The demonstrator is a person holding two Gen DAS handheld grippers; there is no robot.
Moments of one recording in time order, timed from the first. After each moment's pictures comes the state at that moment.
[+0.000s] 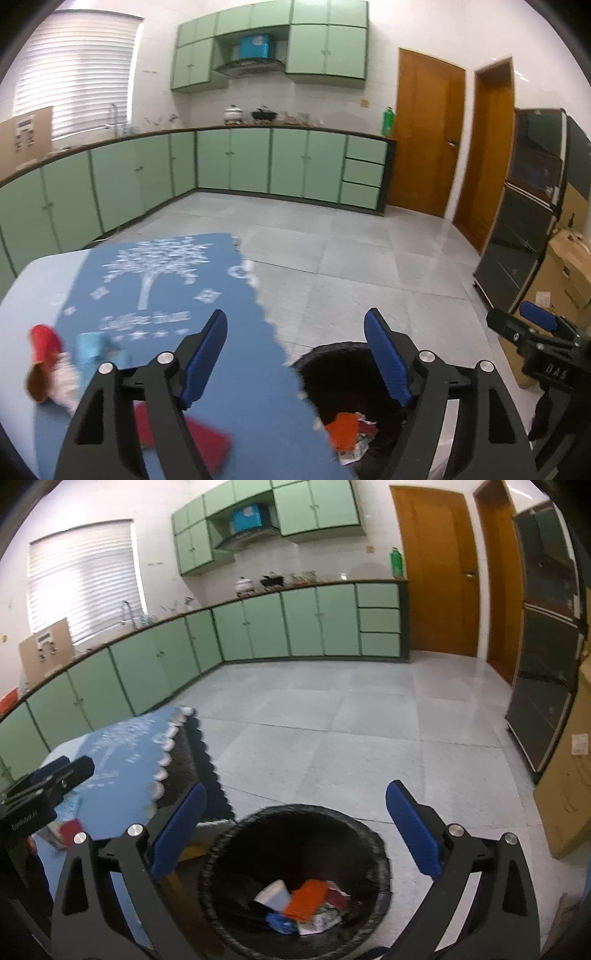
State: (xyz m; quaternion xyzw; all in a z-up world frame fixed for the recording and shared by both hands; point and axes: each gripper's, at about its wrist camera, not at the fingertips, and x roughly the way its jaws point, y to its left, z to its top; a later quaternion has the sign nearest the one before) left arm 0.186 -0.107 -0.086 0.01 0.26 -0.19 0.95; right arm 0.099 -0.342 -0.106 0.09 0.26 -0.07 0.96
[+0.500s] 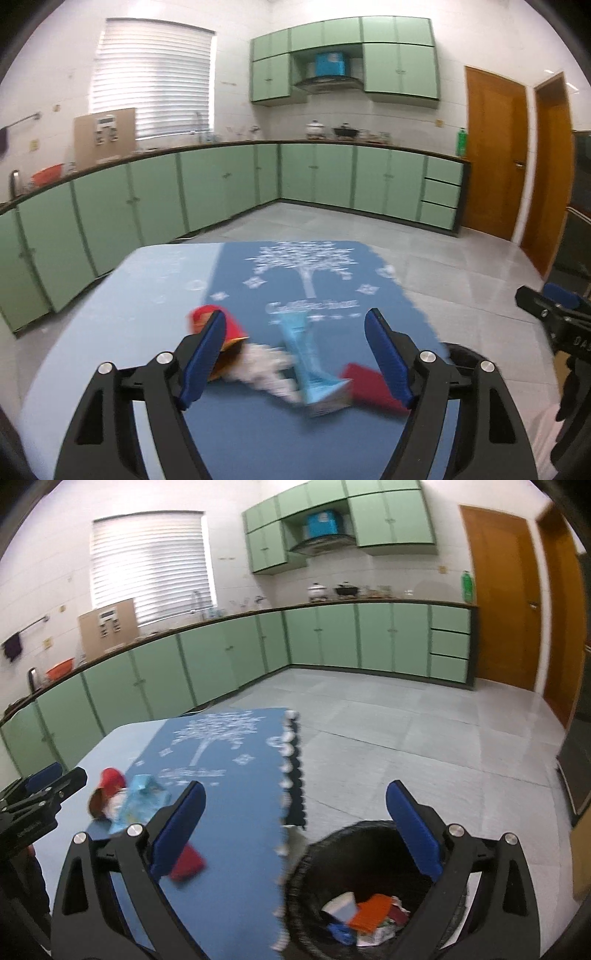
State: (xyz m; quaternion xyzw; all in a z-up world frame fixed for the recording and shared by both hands) left arm 0.151 0.050 -0.074 0.01 0.24 -0.03 0.97; right arm 0.122 -0.211 -0.080 0.05 0.25 0.05 0.97
